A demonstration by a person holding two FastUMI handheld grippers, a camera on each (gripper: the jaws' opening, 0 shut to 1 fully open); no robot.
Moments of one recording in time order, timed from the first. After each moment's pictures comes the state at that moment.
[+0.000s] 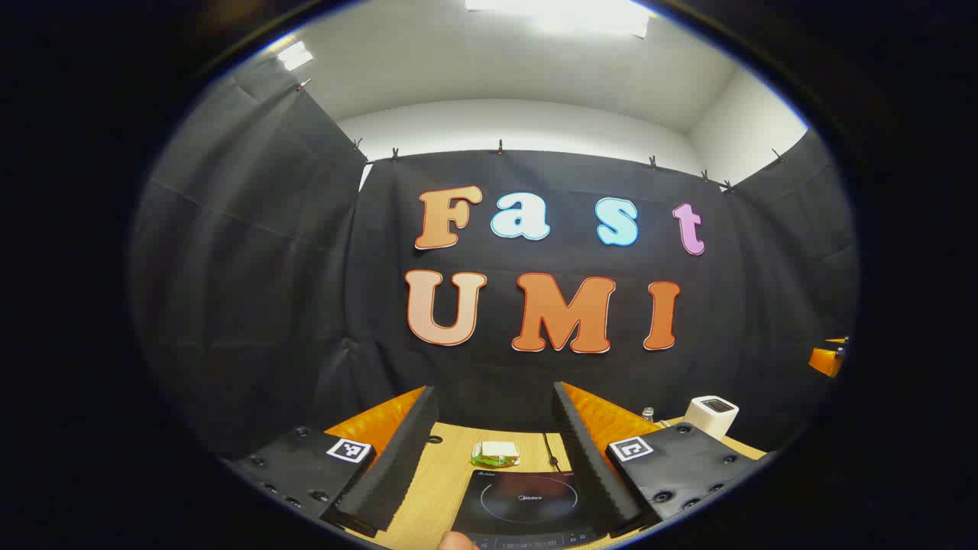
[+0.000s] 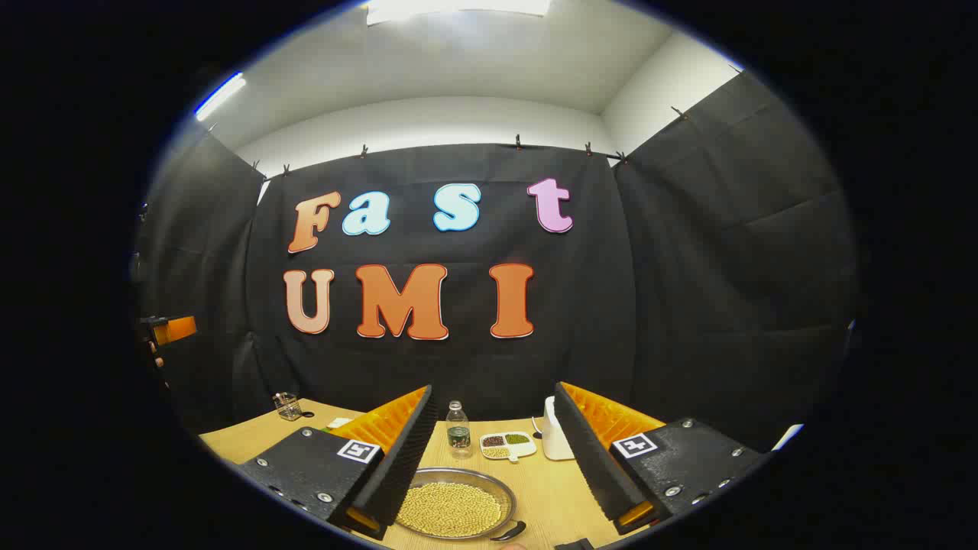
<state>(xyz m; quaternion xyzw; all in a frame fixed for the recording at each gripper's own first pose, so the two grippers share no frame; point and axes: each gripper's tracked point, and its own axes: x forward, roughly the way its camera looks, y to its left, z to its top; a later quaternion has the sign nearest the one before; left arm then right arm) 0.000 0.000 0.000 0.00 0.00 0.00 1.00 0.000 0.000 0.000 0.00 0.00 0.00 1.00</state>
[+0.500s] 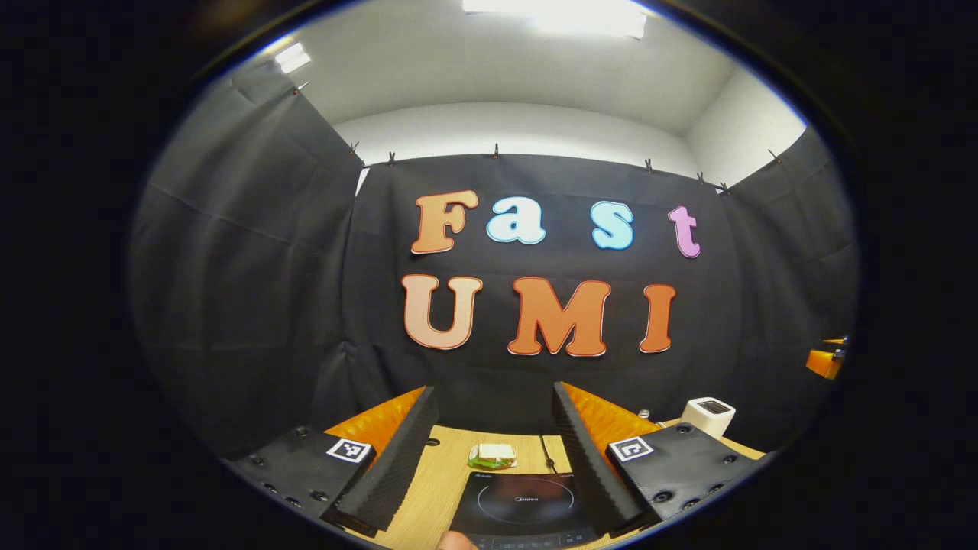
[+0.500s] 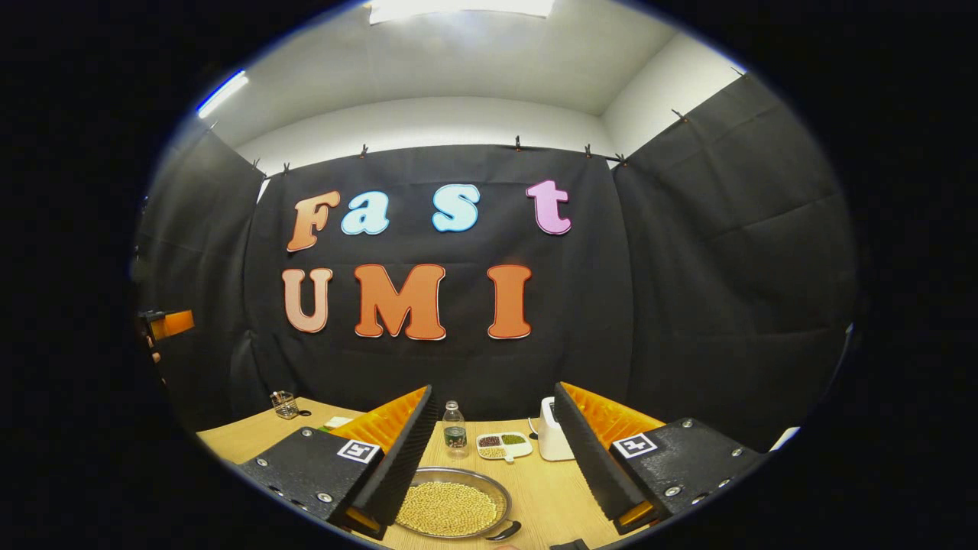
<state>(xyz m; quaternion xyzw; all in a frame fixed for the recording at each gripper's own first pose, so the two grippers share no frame) -0.005 -0.006 0.008 0.00 -0.01 0.00 1.00 -0.004 0.000 0.001 -0.01 0.00 0.00 1.00</state>
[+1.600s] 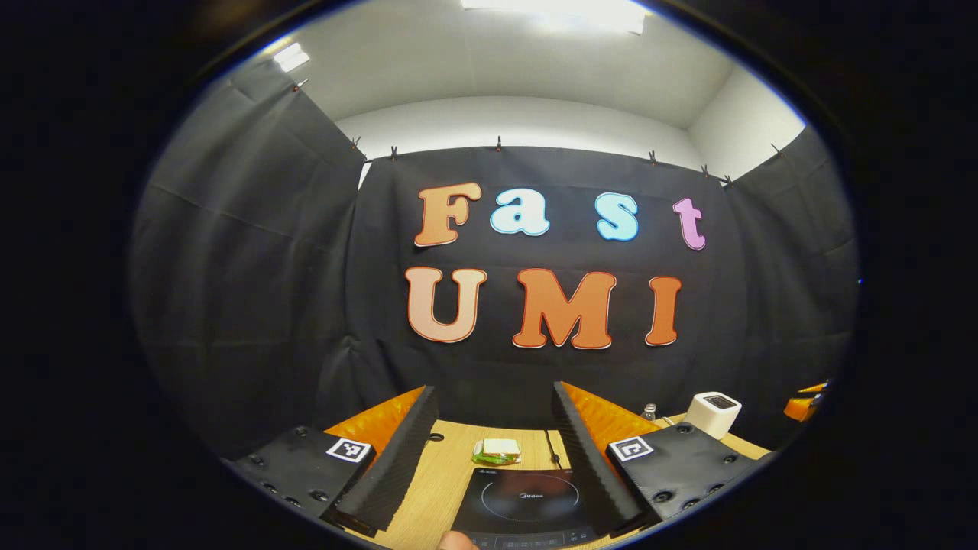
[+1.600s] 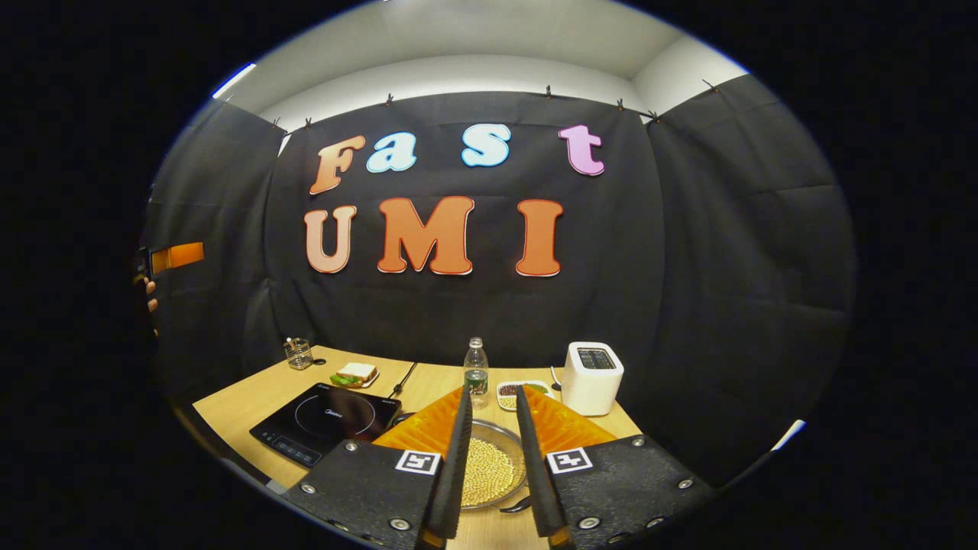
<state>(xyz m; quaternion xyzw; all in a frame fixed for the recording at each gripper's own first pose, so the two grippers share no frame) 0.002 -0.003 -0.005 0.01 0.01 0.00 1.00 0.002 0.036 -0.113 -0.03 0.11 0.05 0.99</state>
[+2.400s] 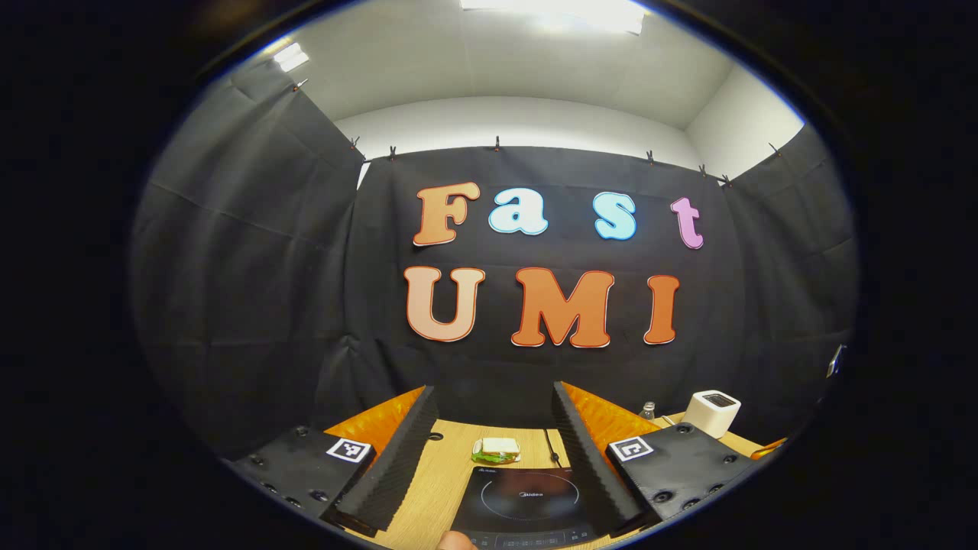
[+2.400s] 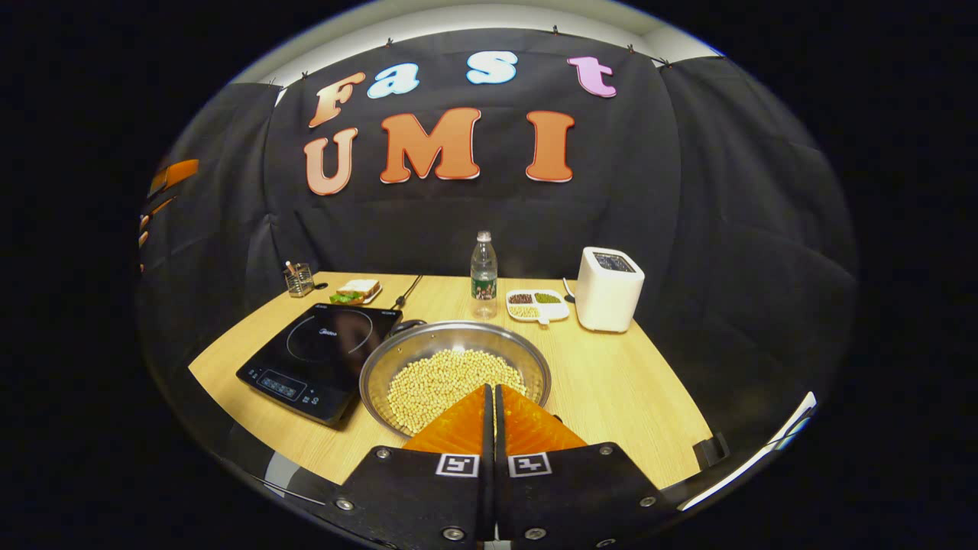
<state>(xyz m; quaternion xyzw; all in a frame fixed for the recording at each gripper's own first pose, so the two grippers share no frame) -0.003 -0.004 -0.008 0.01 0.01 0.00 1.00 -0.027 0.032 -0.256 -0.04 0.27 0.06 0.96</state>
